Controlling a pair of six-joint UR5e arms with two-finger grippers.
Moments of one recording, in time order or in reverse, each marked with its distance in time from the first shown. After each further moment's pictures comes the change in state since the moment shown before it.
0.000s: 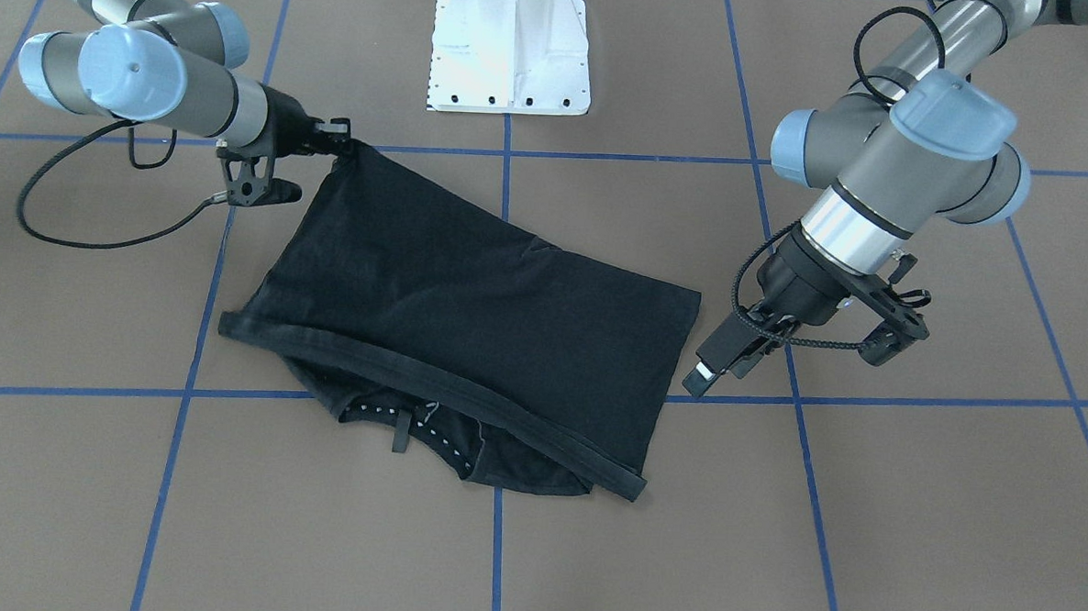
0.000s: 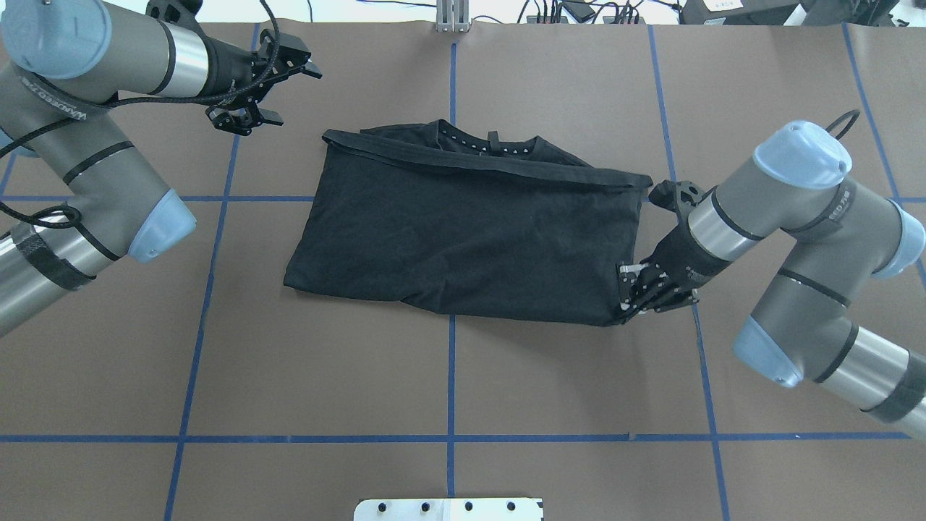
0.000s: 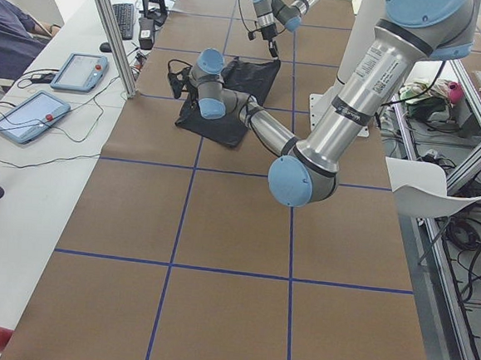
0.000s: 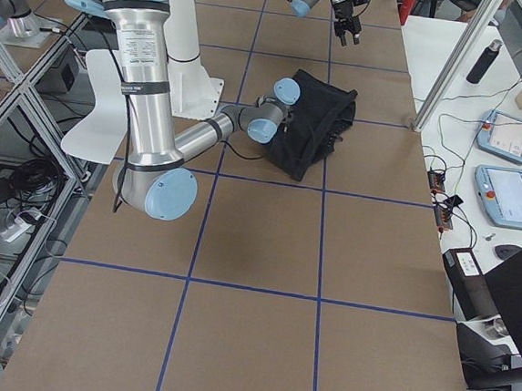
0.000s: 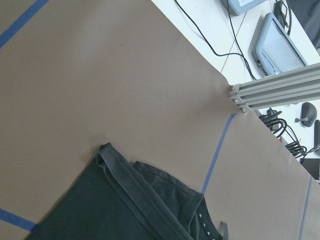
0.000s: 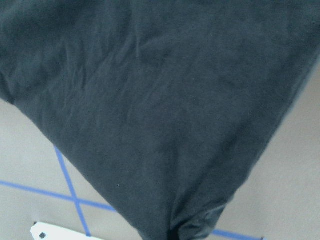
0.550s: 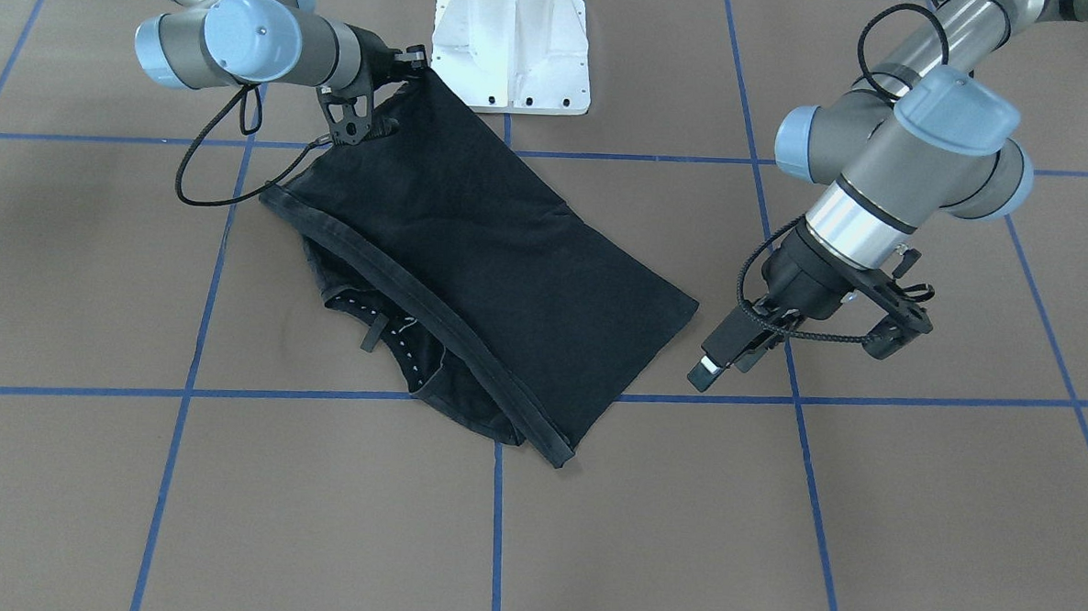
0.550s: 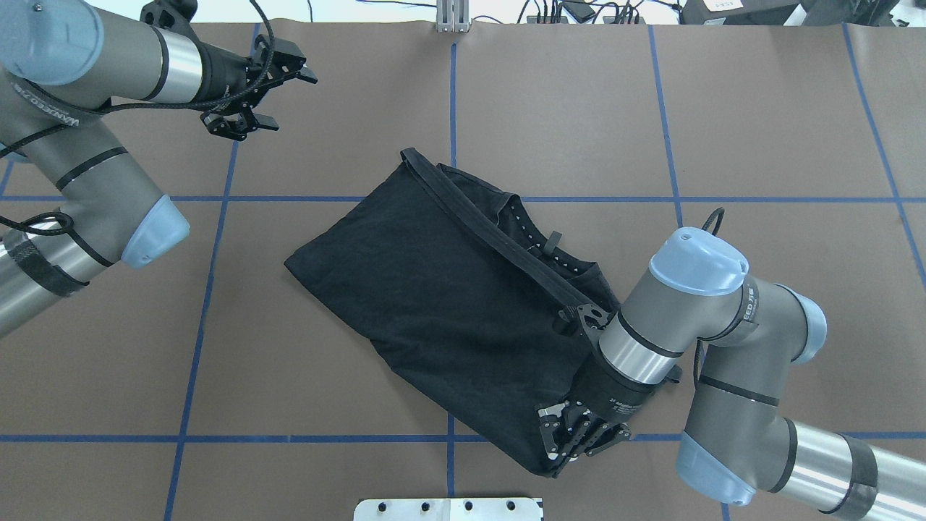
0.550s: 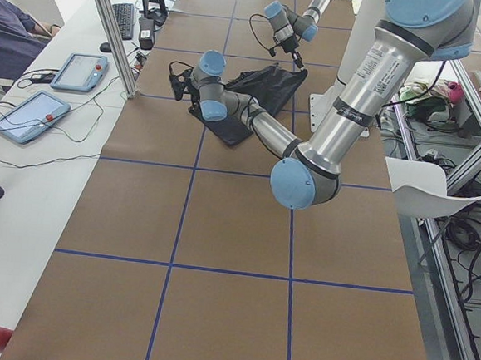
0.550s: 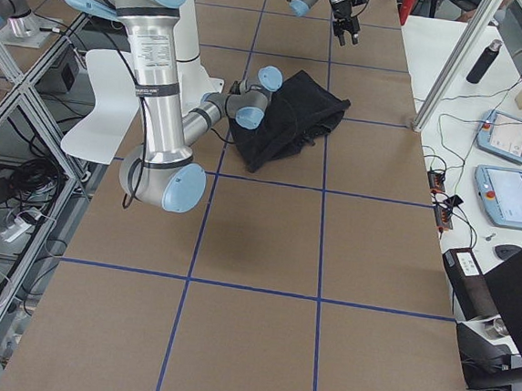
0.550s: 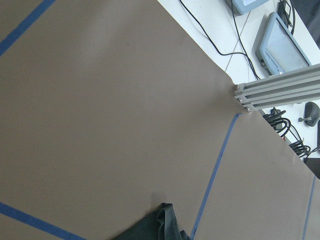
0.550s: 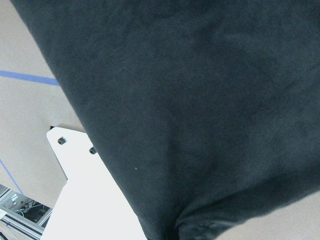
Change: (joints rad) left arm 0.003 0.022 -0.022 -0.001 -0.001 0.000; right arm -0.156 0.081 0.018 0.001 0.031 0.089
